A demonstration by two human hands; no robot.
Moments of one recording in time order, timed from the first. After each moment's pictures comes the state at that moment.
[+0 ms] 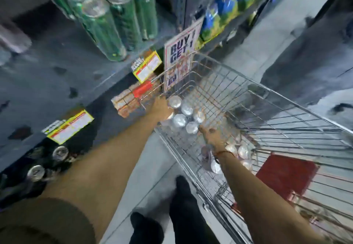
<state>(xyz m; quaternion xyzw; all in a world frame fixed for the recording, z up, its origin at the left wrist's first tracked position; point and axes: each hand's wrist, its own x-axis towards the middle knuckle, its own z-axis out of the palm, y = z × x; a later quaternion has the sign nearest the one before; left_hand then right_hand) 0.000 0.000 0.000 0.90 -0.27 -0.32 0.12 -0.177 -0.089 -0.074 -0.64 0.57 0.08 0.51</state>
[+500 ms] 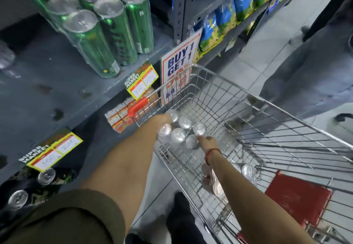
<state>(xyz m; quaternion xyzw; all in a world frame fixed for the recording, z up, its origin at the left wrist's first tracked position) 0.036 -0.031 -0.051 0.80 -0.04 -0.56 0.23 -0.132 -0.110 -0.086 -0.53 0.61 0.01 0.59</state>
